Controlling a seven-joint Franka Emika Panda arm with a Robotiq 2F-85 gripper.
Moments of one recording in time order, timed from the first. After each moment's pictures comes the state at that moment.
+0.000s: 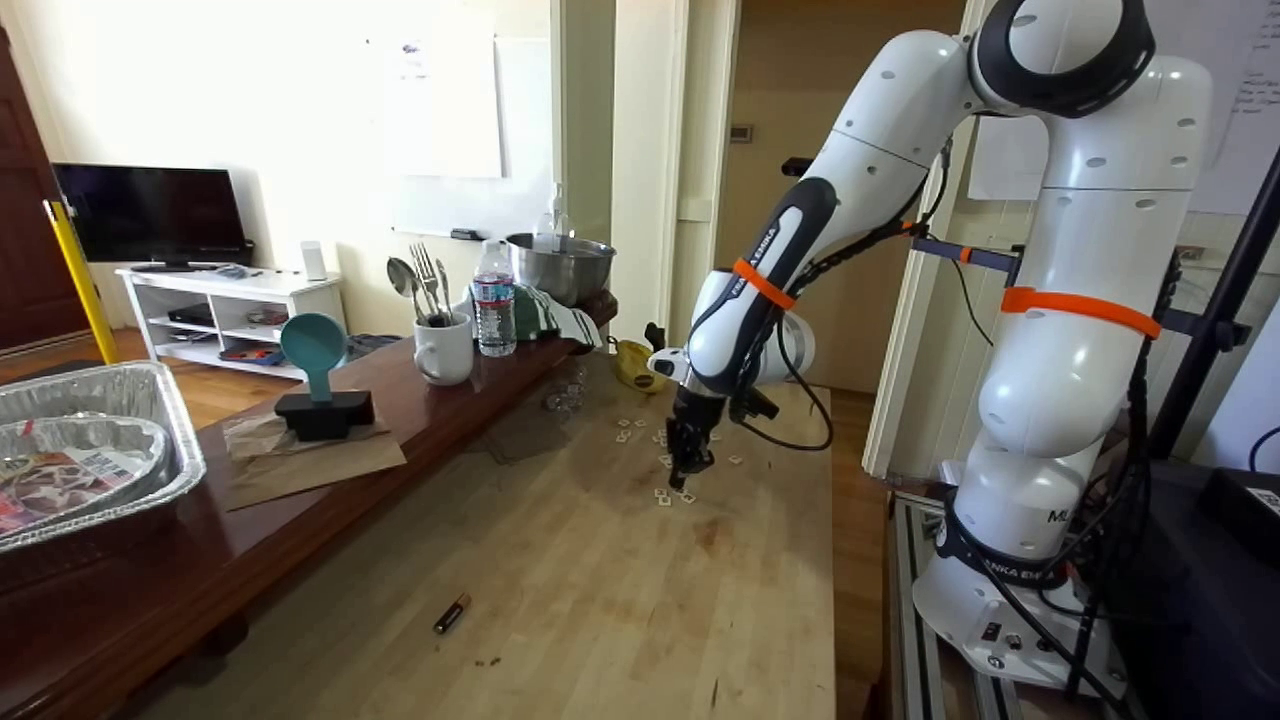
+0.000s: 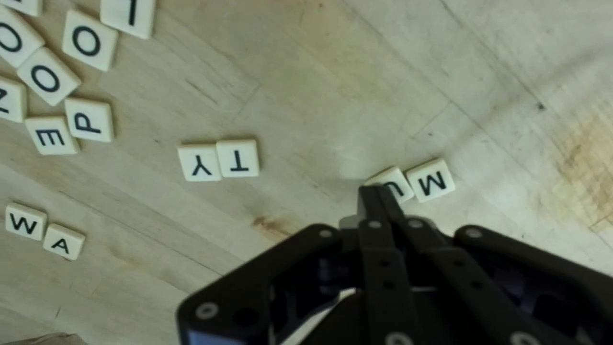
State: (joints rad) arm -0.38 0.04 0.32 -2.75 0.43 2.94 -1.26
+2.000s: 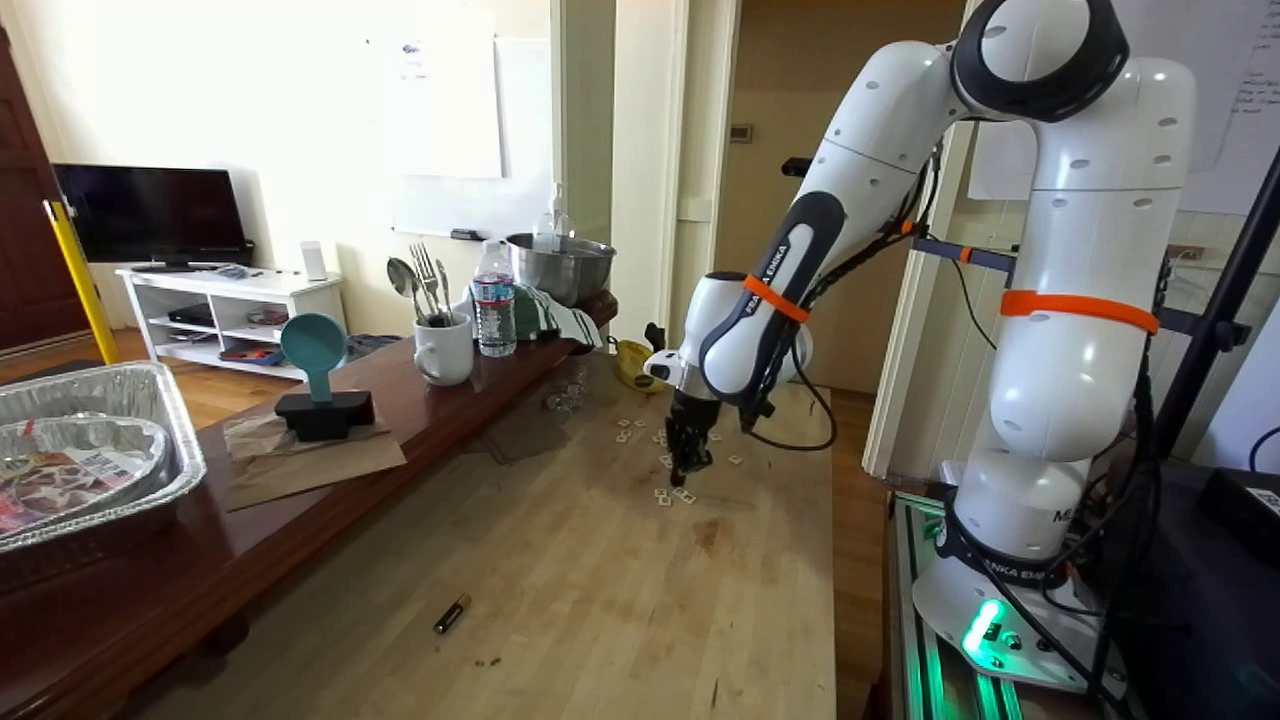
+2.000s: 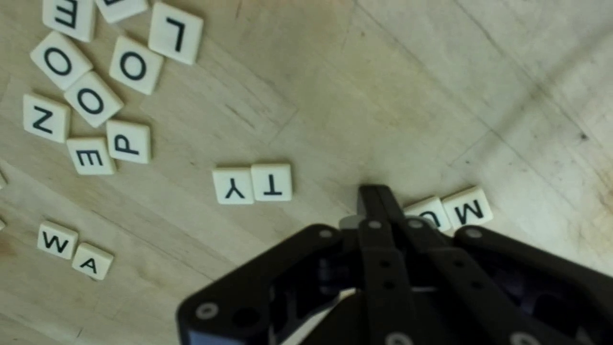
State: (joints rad) arm -0.27 0.08 0.15 -2.74 0.14 2.97 -1.04
